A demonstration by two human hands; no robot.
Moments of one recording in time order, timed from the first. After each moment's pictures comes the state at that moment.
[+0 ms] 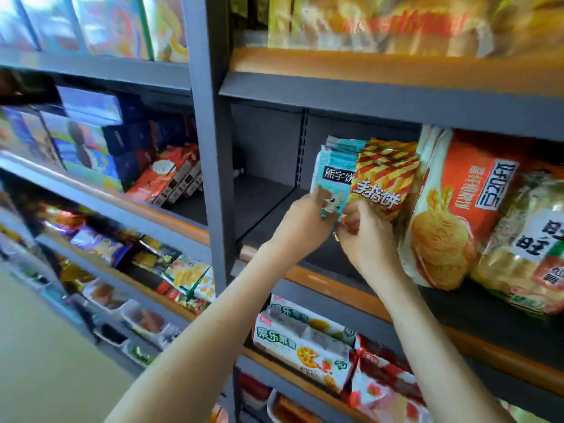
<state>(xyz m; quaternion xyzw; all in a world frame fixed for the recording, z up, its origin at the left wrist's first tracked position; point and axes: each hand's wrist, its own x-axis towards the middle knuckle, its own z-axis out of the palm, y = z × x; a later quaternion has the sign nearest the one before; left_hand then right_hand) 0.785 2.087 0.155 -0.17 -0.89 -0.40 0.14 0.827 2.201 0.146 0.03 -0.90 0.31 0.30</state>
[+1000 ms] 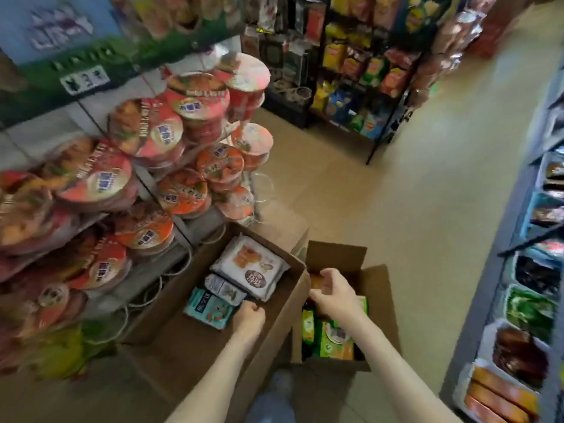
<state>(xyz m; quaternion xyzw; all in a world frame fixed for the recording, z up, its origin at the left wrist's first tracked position) 1.496 1.883 -0.239 0.82 -0.24 -0.50 0.15 1.312 1.835 -0.138 0.57 -0.66 0.12 -0.48</state>
